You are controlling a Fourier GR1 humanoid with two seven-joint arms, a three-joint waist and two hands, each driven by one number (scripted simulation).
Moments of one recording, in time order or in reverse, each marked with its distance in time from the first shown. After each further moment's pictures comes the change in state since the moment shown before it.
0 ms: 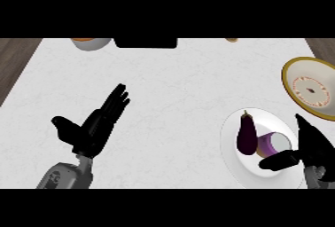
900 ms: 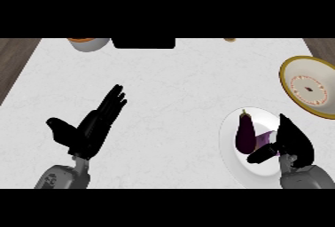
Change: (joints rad) left arm 0.023 -0.007 0.033 -0.020 -0.020 -0.029 0.014; right arm -0.060 0.172 -0.028 0.202 0.161 0.066 -0.058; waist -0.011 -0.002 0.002
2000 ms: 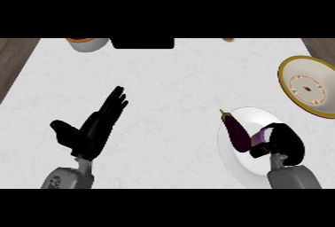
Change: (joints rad) left arm 0.022 -0.075 0.056 0.010 -0.078 -0.050 0.001; right arm 0.010 0.157 -0.131 0.145 0.221 -0.023 -0.146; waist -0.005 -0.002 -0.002
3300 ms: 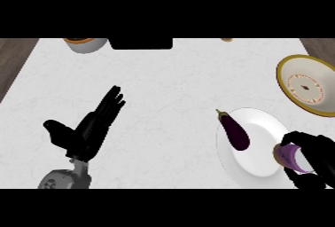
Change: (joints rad) left arm 0.020 -0.025 0.045 -0.050 -0.030 -0.032 0.056; right arm 0.221 -0.461 0.086 -0.121 -0.022 -0.043 -1.061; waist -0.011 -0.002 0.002
